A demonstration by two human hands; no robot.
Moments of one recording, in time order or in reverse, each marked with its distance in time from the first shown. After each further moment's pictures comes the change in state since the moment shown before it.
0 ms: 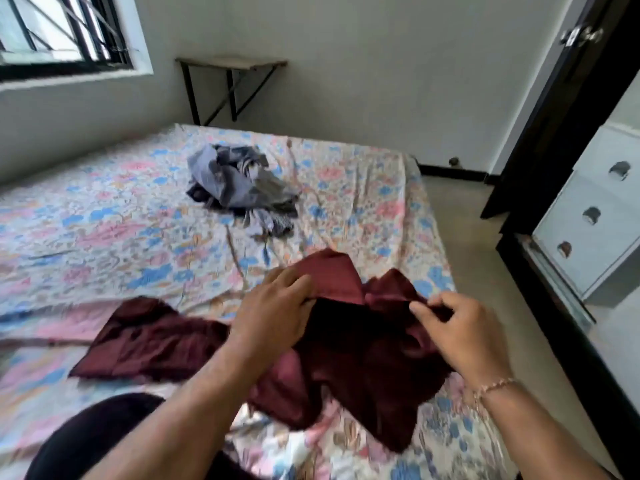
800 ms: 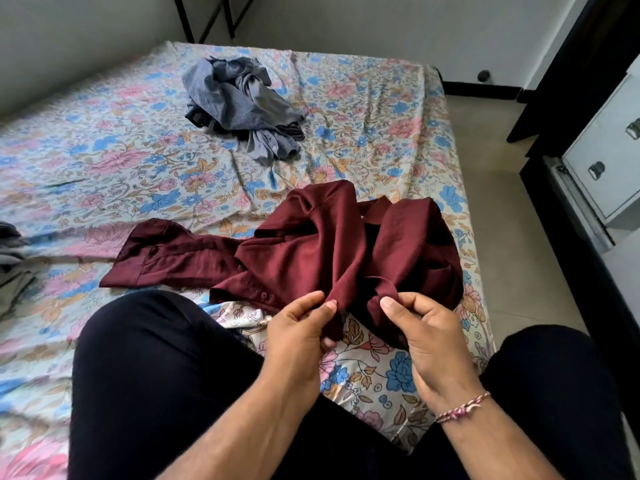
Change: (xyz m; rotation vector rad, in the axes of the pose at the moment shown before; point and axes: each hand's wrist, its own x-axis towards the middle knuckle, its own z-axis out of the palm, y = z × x) left_hand -0.125 0.108 0.038 -1.514 0.157 -1.345; right_hand -0.146 -0.038 0.003 1.085 -0.371 0.650
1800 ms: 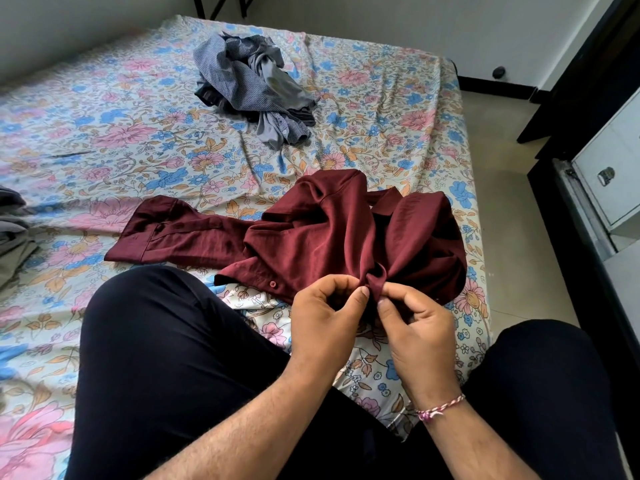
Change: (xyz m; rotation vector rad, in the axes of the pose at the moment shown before) left_hand -0.008 -0.010 0.015 0.356 -0.077 0.468; right_hand -0.003 0.022 0.012 -0.312 0.030 -0.415
